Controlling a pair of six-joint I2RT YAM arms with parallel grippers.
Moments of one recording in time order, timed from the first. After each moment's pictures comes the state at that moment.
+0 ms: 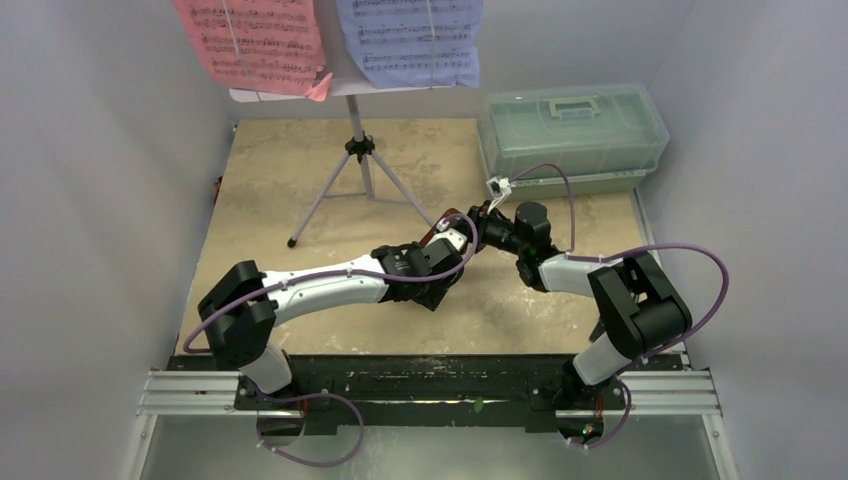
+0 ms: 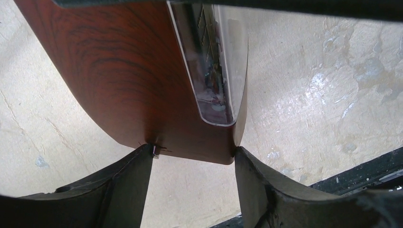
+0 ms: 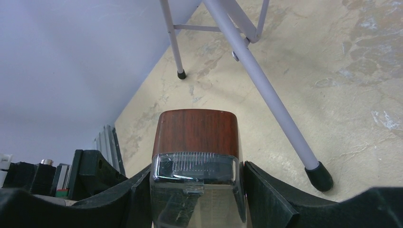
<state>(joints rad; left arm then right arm) -1.06 1.62 1.14 -0.62 -0.37 -0.41 0.42 1.57 0.60 0.83 -0.65 0.65</state>
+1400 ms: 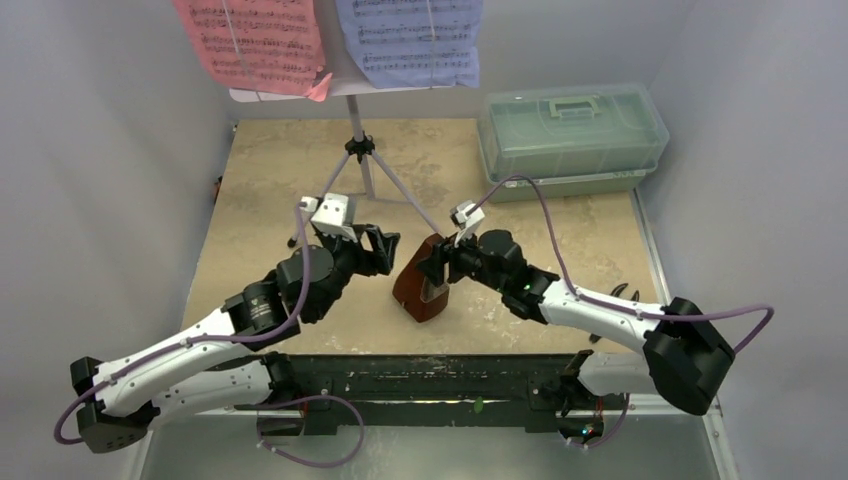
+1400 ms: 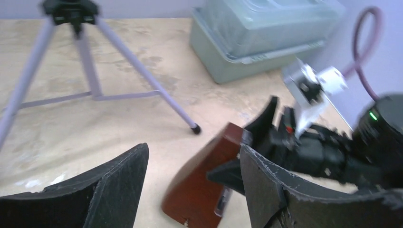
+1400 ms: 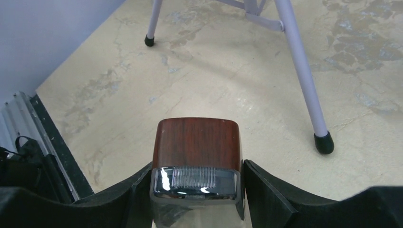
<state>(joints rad) -1.06 0.83 0.87 -0.21 -0.57 -0.36 0.79 1.25 0.63 0.34 -0.10 0.37</state>
